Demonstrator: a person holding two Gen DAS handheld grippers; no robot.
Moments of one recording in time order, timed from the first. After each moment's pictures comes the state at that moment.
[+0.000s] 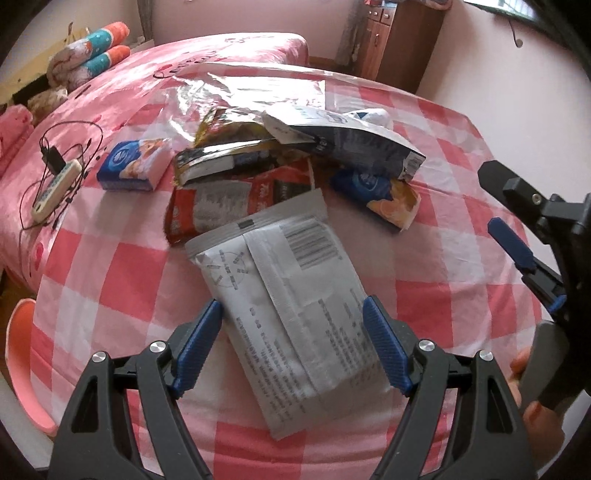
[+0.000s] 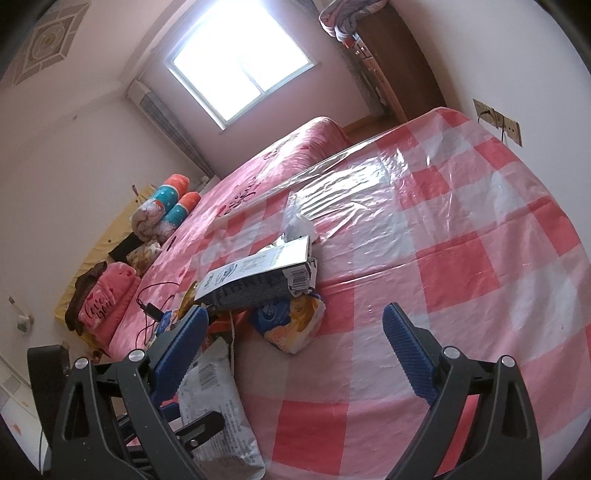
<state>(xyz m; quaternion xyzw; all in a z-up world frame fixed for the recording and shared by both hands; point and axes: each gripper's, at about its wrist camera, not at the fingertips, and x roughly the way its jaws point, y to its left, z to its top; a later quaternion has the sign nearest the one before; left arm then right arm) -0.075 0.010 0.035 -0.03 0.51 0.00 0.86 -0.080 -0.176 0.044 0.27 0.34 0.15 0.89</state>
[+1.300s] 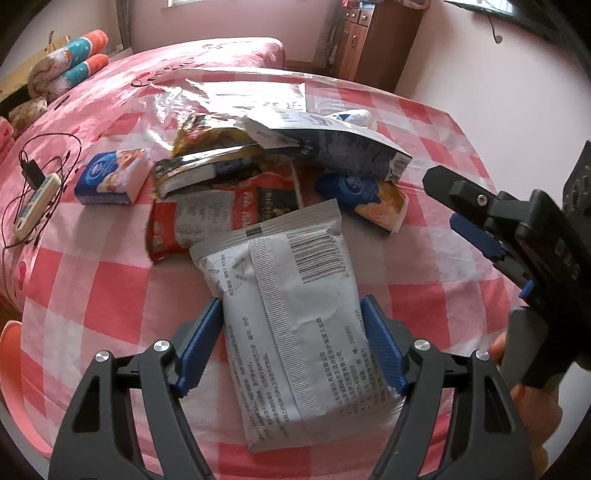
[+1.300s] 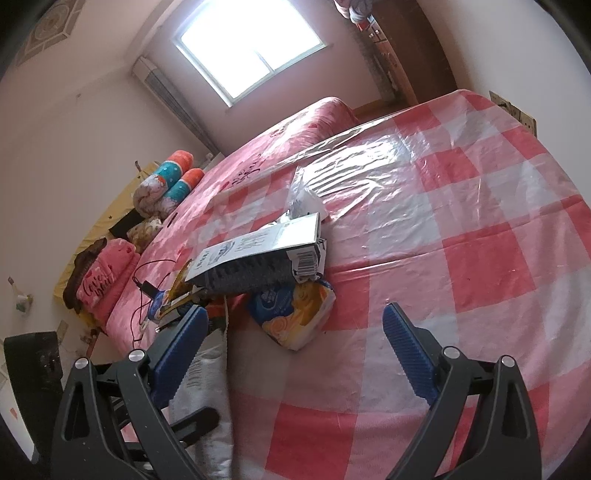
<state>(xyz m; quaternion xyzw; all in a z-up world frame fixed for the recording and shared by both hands) -0.073 0.020 0.031 -0.04 0.50 -0.05 0.86 -0.058 -0.156 0.028 0.24 0.37 0.17 0.88</state>
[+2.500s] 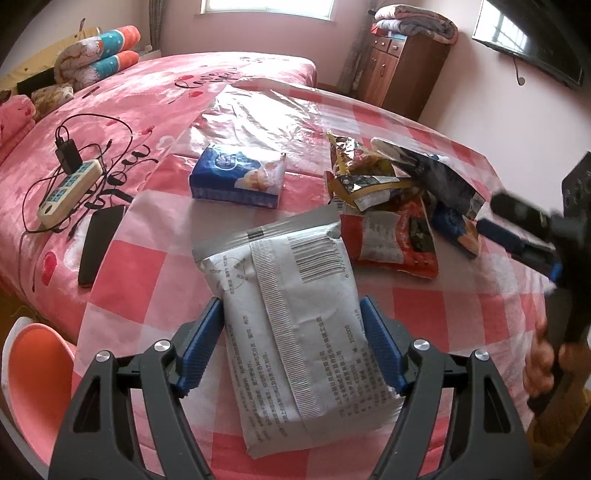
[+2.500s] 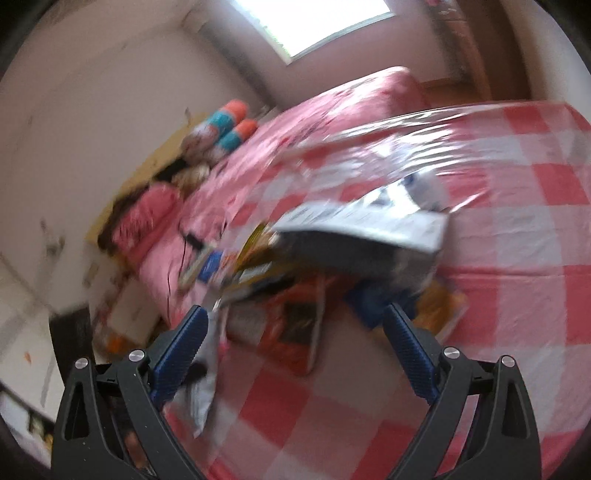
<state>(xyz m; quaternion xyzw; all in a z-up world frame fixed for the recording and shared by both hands) -0.080 0.138 0.026 -0.07 0.46 -0.02 0.88 -0.038 -0.075 0.051 0.17 0.42 0.31 0.84</state>
